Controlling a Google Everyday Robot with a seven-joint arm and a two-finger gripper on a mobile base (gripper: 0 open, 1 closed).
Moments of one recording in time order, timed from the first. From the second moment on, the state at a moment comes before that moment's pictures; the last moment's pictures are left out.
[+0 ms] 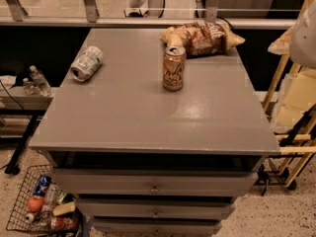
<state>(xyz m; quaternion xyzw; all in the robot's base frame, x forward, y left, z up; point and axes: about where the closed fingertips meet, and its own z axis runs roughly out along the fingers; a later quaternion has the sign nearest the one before) 0.438 -0.216 0.978 -0.60 0.78 -0.04 0.16</state>
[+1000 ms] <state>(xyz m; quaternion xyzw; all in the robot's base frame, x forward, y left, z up) 0.473 -0.207 0.969 -0.59 0.78 0.01 0.21</state>
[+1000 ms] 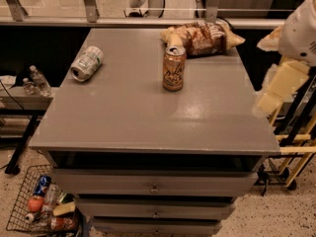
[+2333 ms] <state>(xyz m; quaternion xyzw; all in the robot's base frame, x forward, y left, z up) 0.626 -0.115 0.927 -0.50 0.77 0.15 0.36</state>
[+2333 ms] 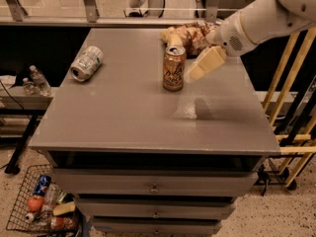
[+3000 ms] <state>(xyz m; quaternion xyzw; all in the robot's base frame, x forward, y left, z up) 0.635 -0.064 0.922 -0.53 0.75 0.19 0.36</state>
